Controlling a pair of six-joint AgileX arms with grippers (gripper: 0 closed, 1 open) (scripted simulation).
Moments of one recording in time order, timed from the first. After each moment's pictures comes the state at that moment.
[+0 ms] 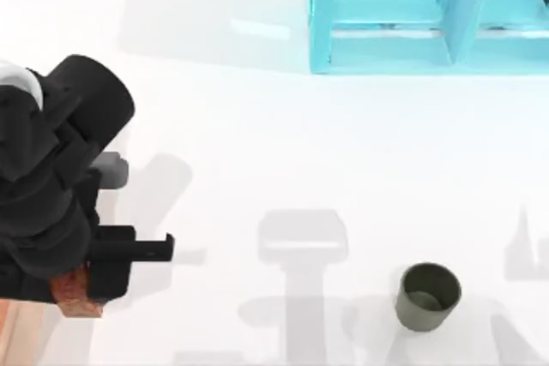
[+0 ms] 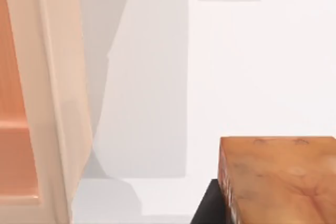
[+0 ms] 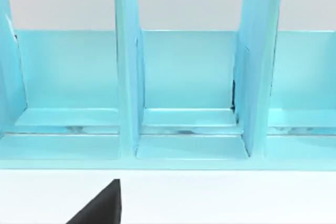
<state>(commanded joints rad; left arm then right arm) -0.50 1.36 0.97 -1.18 0.00 -0.48 0.00 0.00 0.00 0.00 0.00 0.00</state>
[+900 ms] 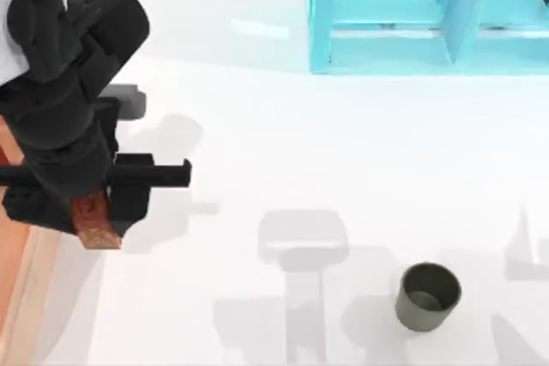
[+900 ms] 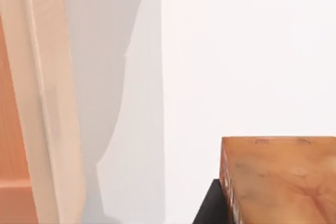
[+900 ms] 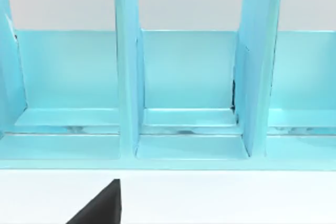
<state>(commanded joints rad) -0.45 1.55 1.22 -1.24 0.00 -0.42 0.00 0.00 0.00 0.00 0.00 0.00</state>
